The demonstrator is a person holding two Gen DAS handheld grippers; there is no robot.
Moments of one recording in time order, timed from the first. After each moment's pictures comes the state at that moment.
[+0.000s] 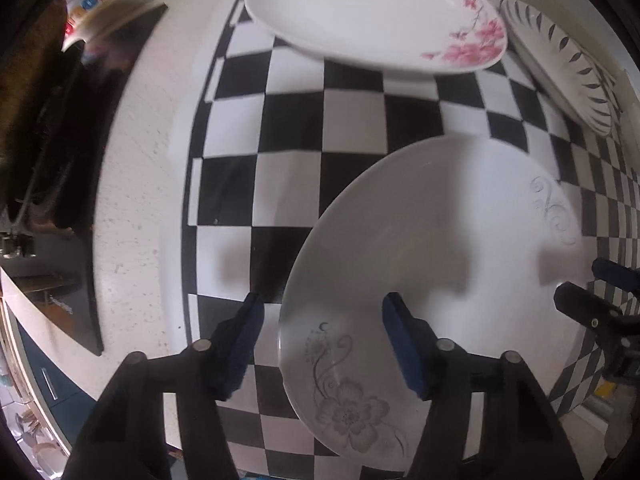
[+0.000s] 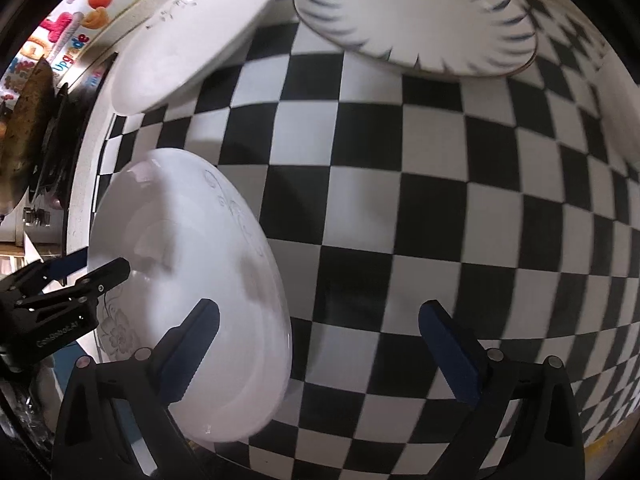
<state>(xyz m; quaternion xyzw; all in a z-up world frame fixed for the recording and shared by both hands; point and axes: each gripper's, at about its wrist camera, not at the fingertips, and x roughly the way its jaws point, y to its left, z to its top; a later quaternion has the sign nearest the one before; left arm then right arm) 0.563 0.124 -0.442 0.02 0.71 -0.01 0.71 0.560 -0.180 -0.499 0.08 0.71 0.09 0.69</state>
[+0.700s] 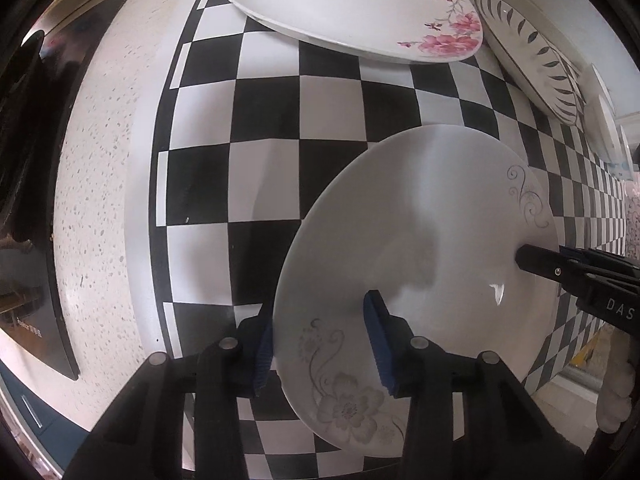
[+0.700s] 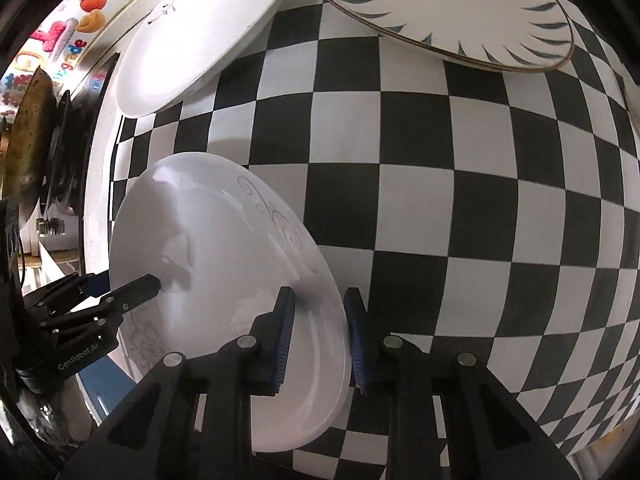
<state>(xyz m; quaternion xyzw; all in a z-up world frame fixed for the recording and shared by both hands) 0.567 0.147 -0.439 -0.01 0.72 -0.09 0.69 0.569 -0.161 -0.495 0.12 0.73 0.09 0.67</state>
